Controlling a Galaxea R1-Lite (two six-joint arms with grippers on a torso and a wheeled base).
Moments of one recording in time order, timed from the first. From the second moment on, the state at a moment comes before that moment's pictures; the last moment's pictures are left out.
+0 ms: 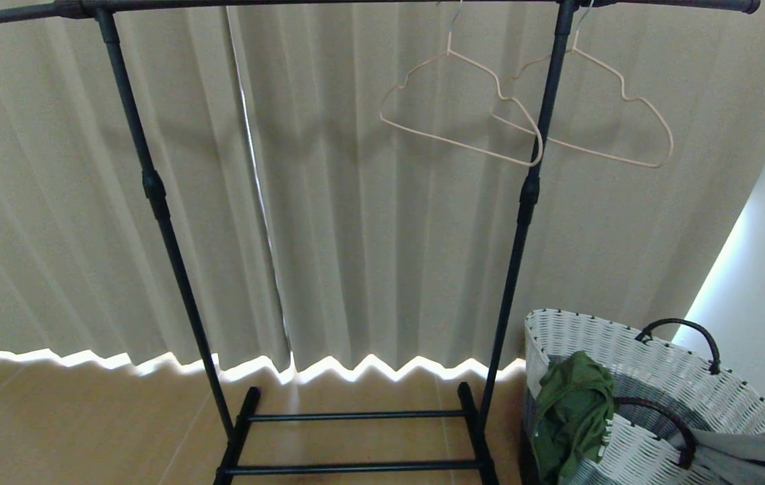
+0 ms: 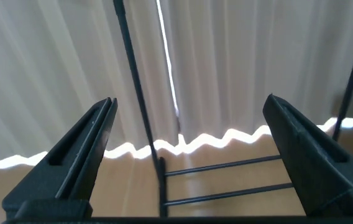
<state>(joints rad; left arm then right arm) 0.00 0.00 0.00 -0.08 -0.04 0.17 -0.07 0.63 -0.22 -0.07 -0.07 -0.51</state>
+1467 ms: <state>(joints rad) -0.47 0.92 -0.51 -0.38 -0.18 0.14 0.46 1.10 -0.96 0.02 -0.03 -0.04</state>
